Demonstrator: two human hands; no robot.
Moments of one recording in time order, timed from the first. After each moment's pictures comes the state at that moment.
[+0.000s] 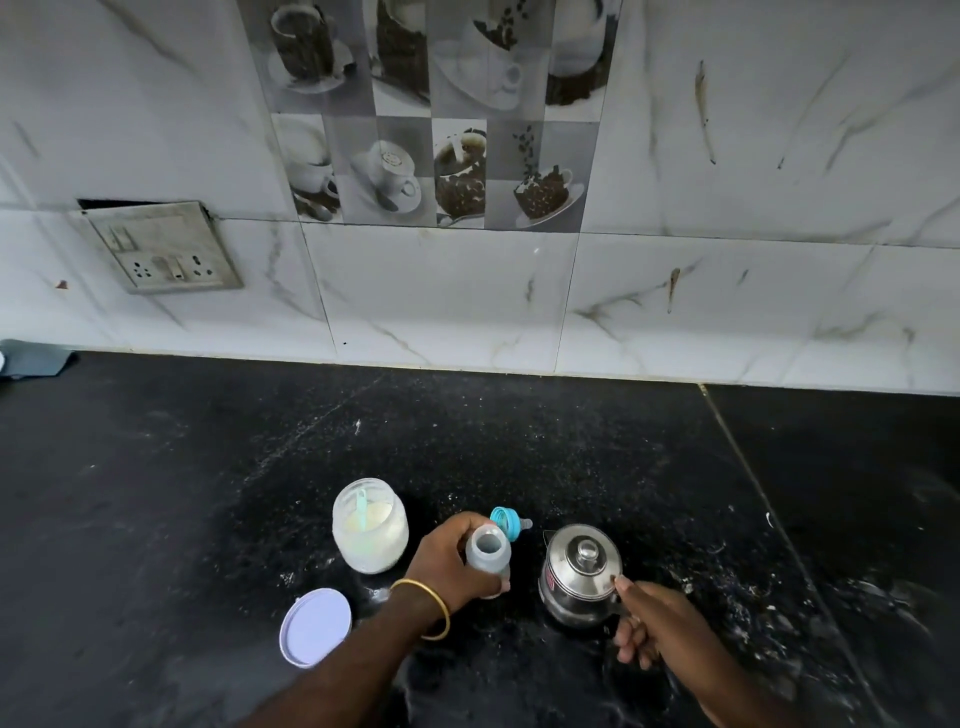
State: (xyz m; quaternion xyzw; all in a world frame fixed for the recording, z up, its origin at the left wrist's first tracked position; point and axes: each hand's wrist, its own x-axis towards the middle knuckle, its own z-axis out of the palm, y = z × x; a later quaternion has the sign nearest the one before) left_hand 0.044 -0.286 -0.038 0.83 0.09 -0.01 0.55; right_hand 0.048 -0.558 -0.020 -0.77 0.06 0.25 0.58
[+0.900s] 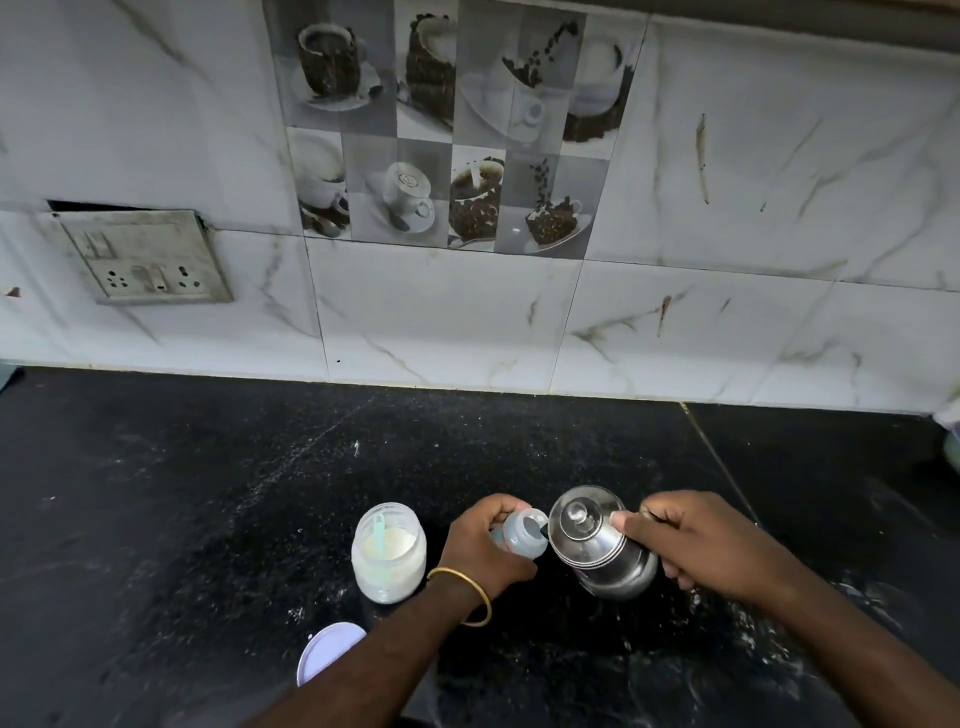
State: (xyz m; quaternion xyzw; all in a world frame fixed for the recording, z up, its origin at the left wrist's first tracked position) left_hand 0.071 -0.275 -0.014 0.79 0.03 0.03 0.61; right_hand 0.073 -0.511 0.122 -0.93 -0.12 0.14 0.32
